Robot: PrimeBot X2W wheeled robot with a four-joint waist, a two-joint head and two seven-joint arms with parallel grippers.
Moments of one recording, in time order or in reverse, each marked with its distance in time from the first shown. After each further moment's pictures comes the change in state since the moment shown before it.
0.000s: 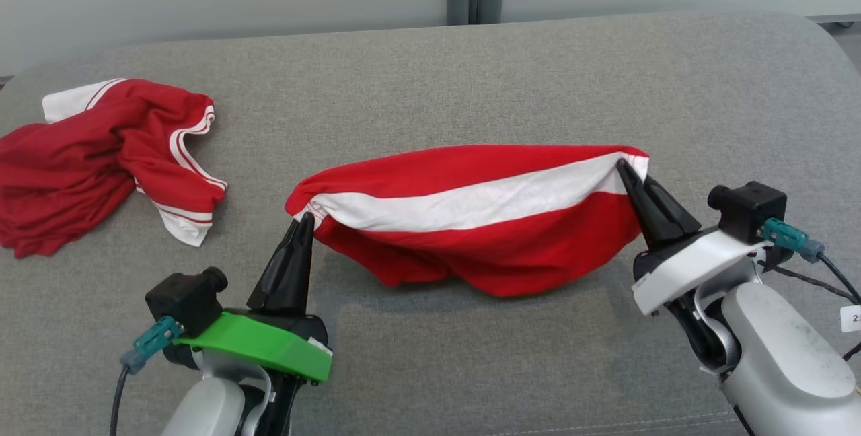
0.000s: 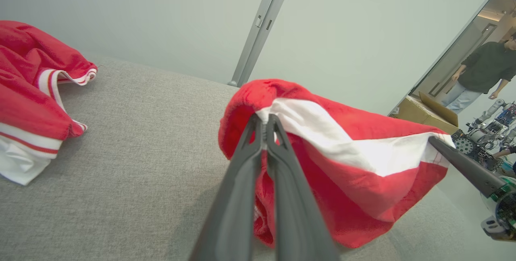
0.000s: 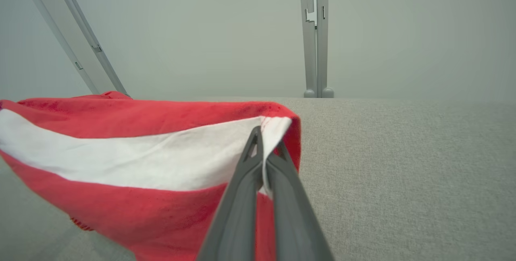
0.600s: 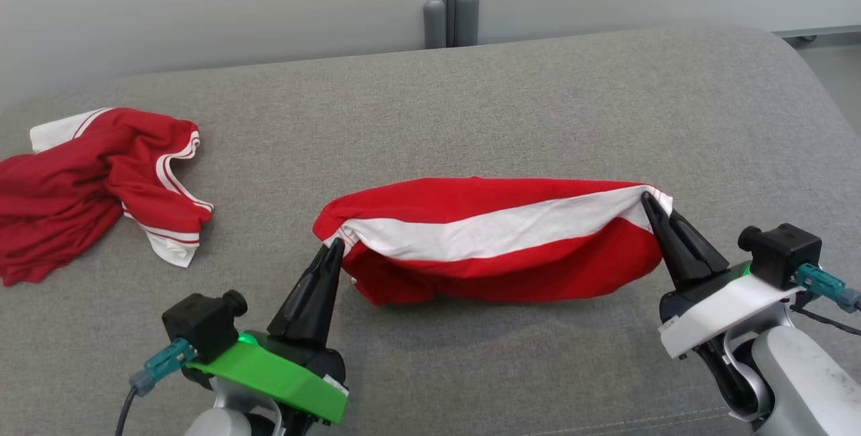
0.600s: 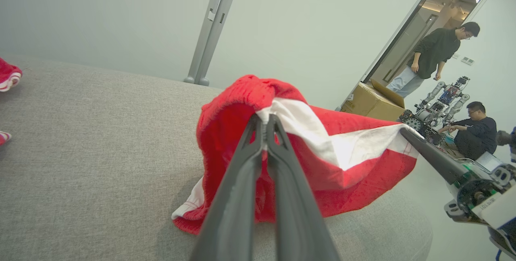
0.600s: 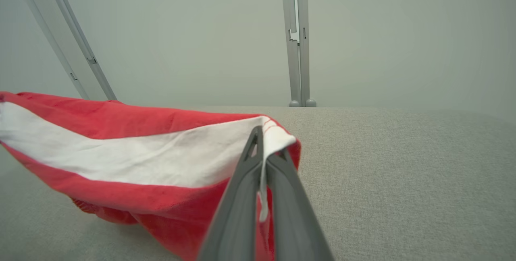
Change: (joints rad) left arm 0.085 0.033 -0.034 -0.156 -0.037 -0.022 0.057; right arm 0.156 -0.067 -0.034 -0.184 0.010 -0.020 -0.003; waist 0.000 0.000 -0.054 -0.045
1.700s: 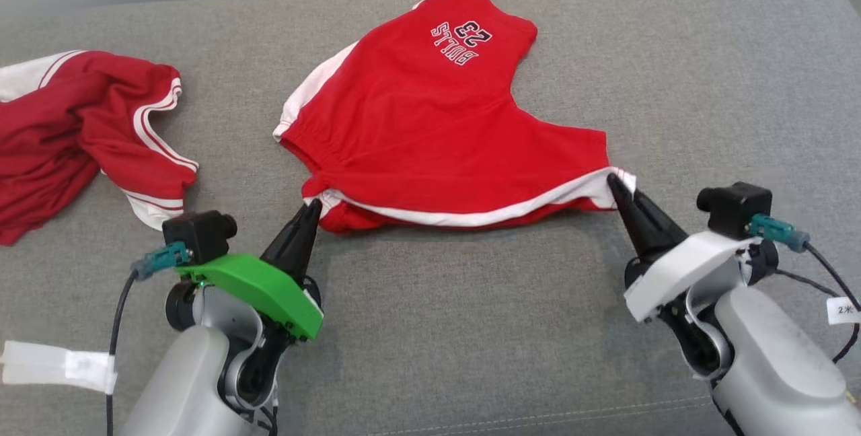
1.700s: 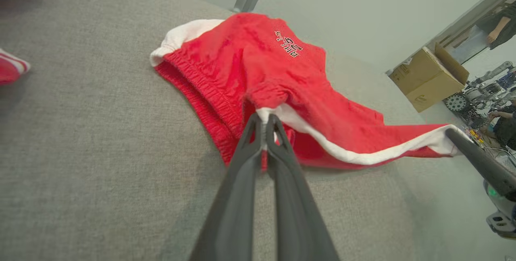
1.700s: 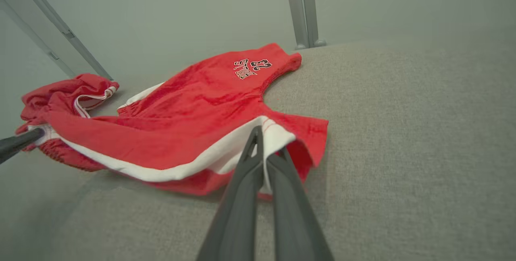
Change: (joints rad) left arm -0.283 -0.031 0.027 0.351 -0.086 -0.025 0.185; right arm -0.196 0.072 0.040 0.213 0.085 0.018 0.079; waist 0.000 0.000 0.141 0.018
